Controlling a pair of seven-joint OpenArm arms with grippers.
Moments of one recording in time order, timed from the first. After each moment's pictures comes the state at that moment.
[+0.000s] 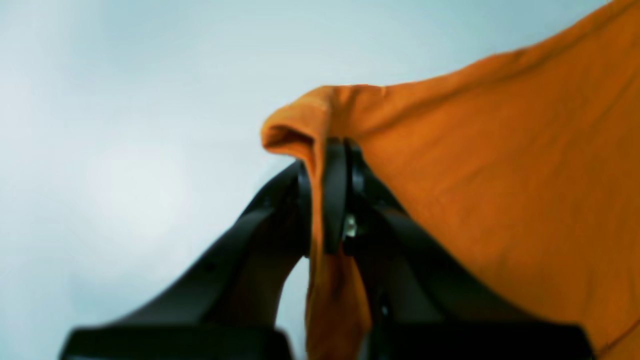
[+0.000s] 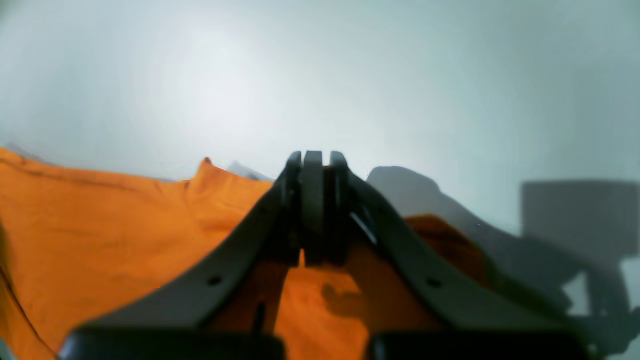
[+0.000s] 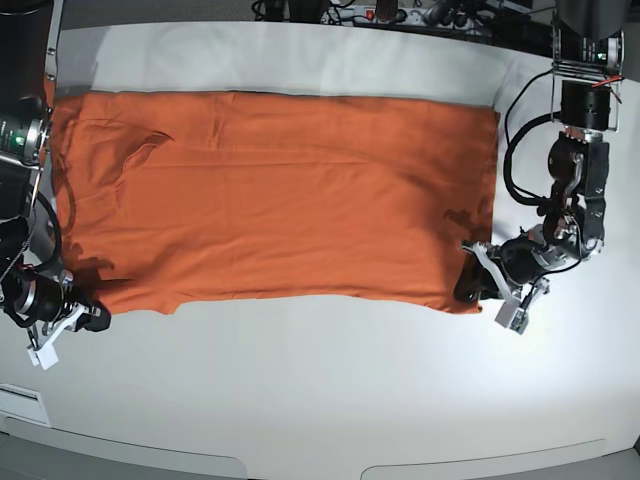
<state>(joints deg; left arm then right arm) -16.1 -30.0 6.4 74.8 -39.7 -31.9 36.8 38.8 30.5 6.4 35.1 41.4 40.7 -48.9</state>
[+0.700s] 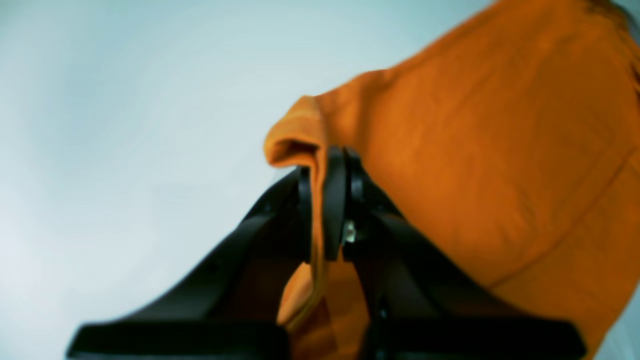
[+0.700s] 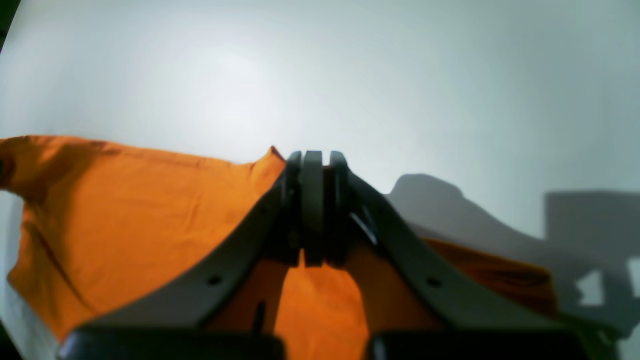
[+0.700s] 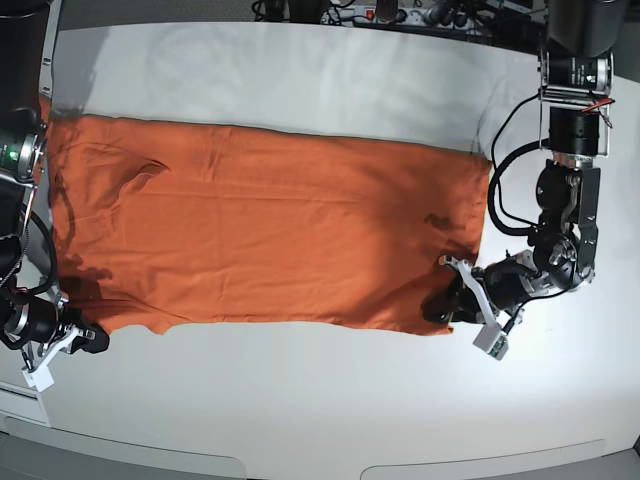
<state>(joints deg) -22.2 -26.4 6.4 72.6 -46.6 -42.6 44.5 42.8 30.6 6.4 35.9 46.2 40.6 -57.1</state>
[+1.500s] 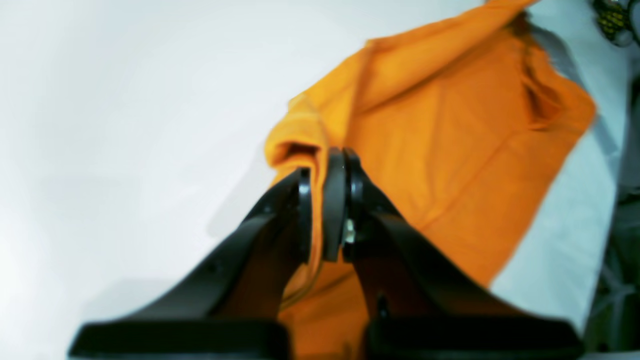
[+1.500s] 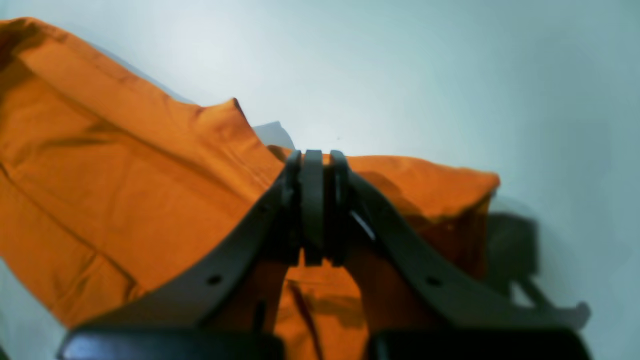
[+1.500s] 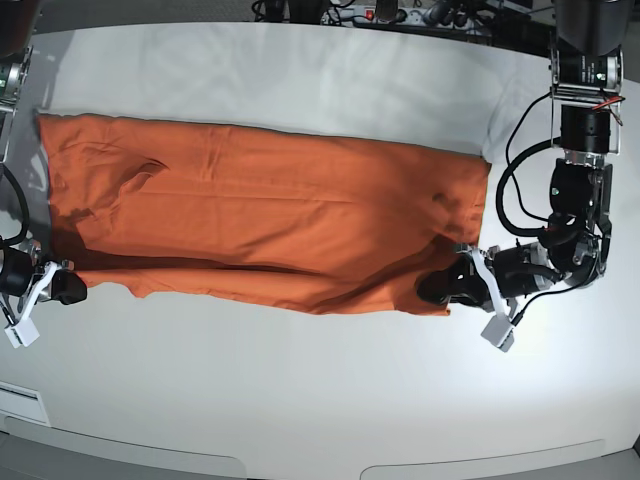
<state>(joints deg) -22.1 -29.1 6.4 73.0 -68.7 -42.7 60.5 22.7 39.4 6.1 63.4 54.9 40.7 -62.1</state>
